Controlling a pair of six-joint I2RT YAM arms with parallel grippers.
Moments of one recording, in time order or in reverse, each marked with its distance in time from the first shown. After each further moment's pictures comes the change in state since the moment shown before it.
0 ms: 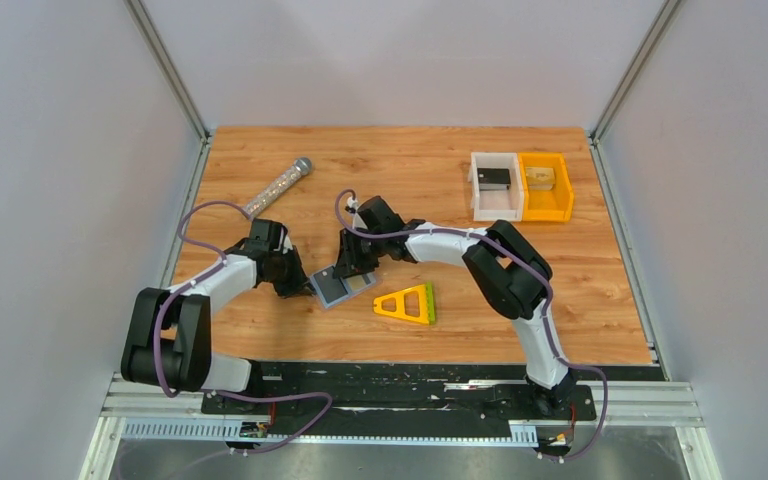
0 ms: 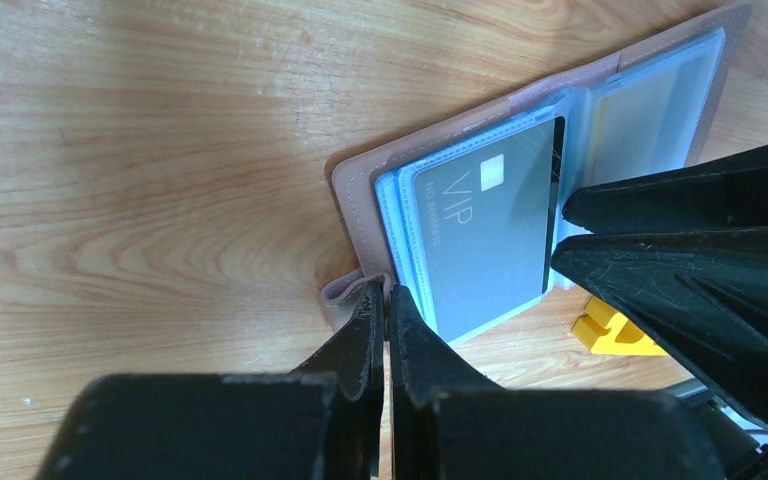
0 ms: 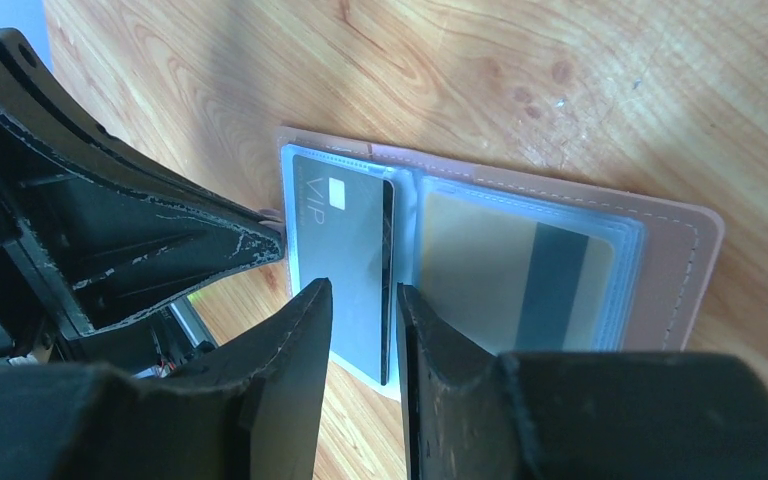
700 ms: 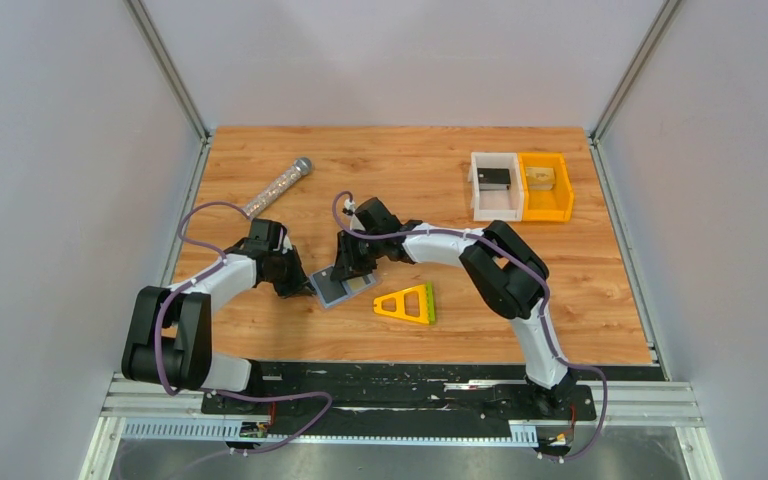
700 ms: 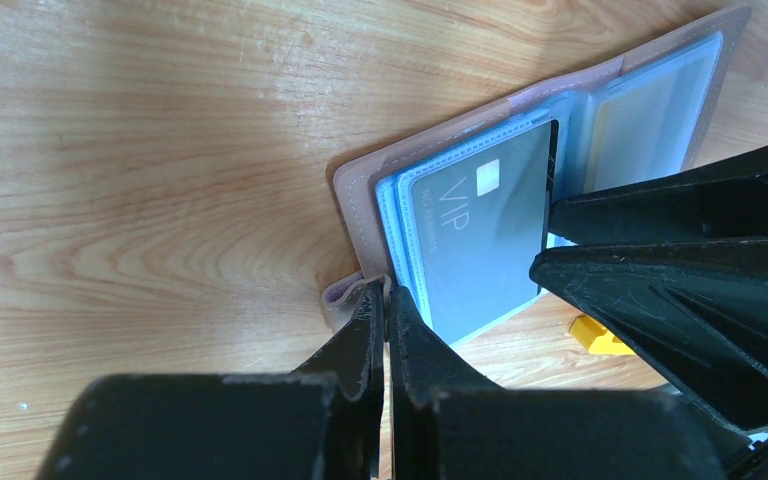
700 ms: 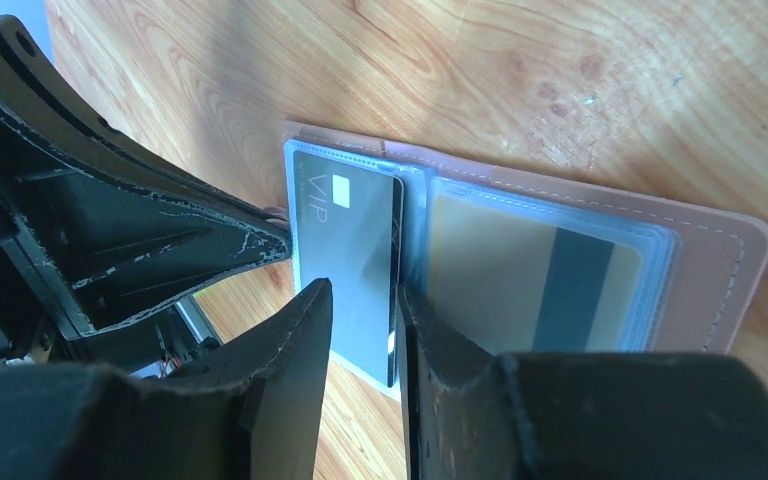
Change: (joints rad) left arm 0.006 0.012 0.000 0.007 0.014 -0.004; right arm 0.012 0.019 0.017 -0.009 -0.013 0.006
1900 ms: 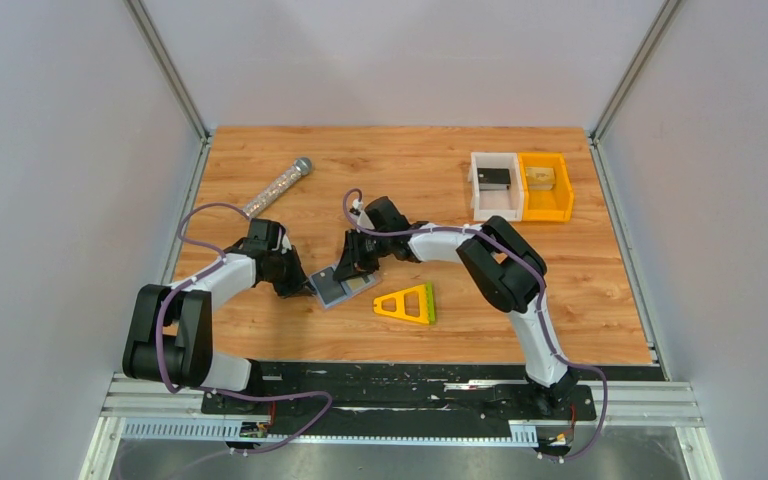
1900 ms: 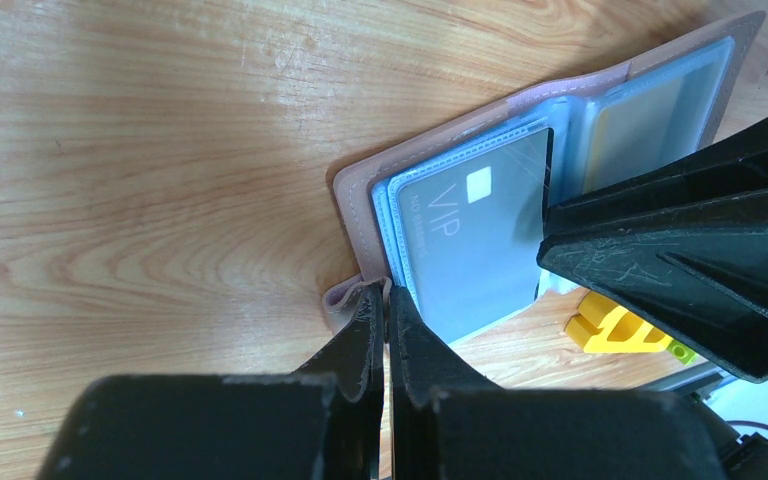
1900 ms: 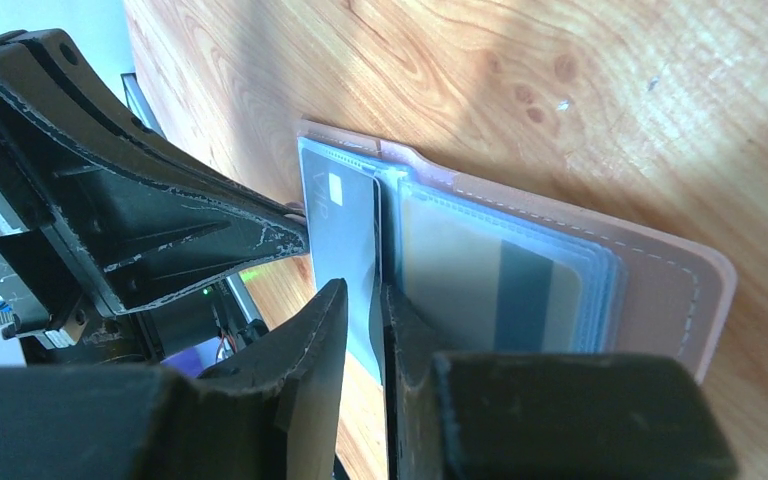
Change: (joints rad) left arm 0.010 0.014 -0.001 0.009 0.024 -0.003; right arm -0.051 0.042 -0.042 0.137 -0.166 0.110
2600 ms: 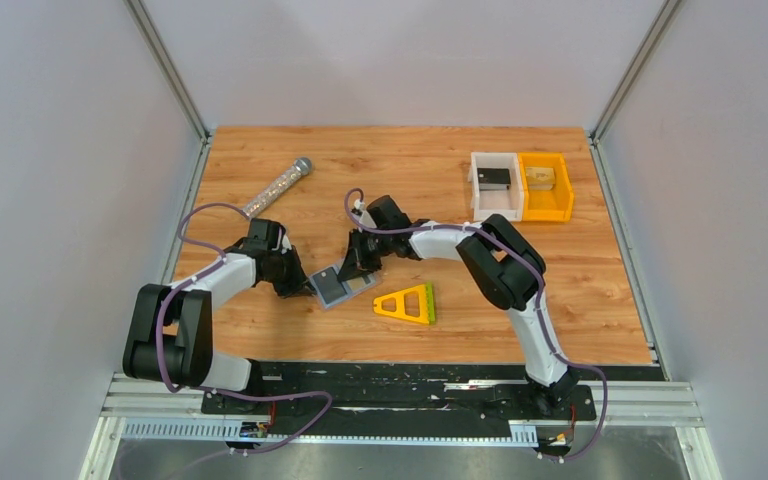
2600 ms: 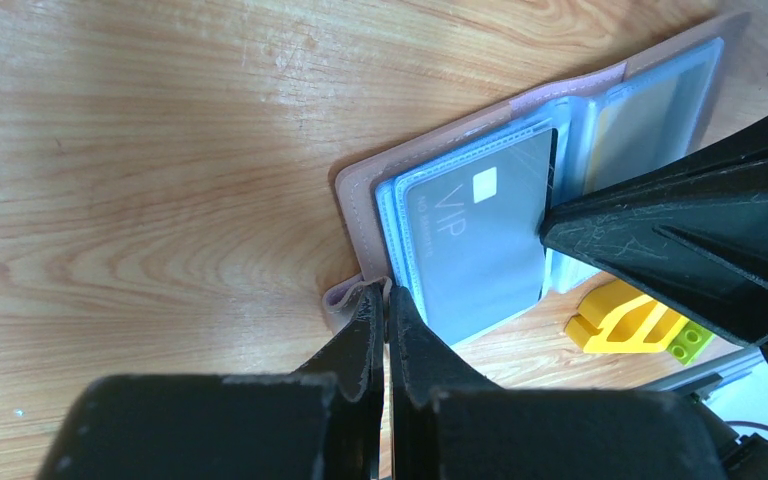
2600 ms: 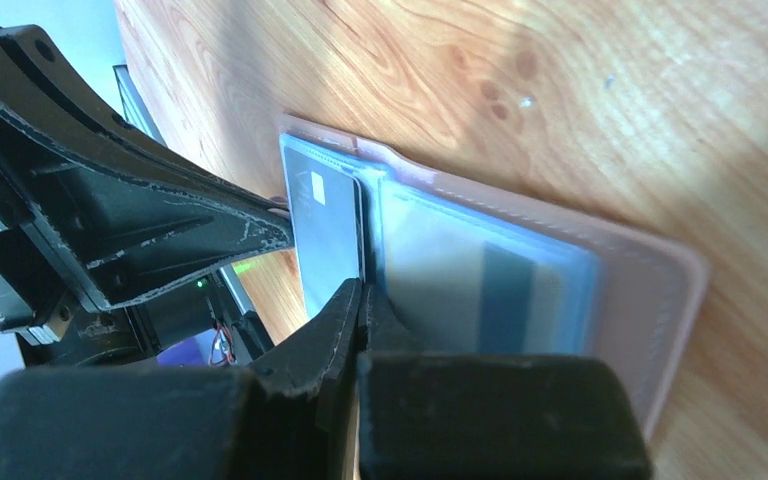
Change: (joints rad) left arm 0.000 0.000 0.000 -0.001 -0.001 -0.001; right arm -0.013 0.017 0.029 -0.051 -0.018 -0.022
